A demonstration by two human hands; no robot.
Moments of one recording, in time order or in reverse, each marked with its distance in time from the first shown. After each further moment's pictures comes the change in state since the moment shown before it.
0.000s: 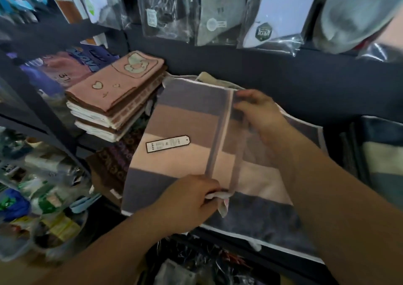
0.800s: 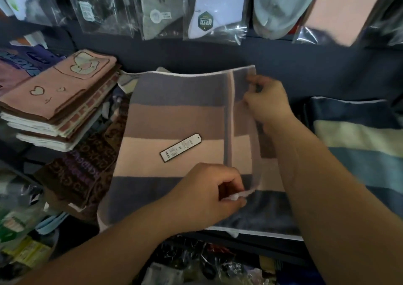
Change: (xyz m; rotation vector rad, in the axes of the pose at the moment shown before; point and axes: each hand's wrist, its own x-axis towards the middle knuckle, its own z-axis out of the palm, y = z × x) left_hand 0.042 0.078 0.021 -0.297 -0.059 0.143; right_hand -0.027 -0.003 -0.088 -0.218 0.249 -0.026
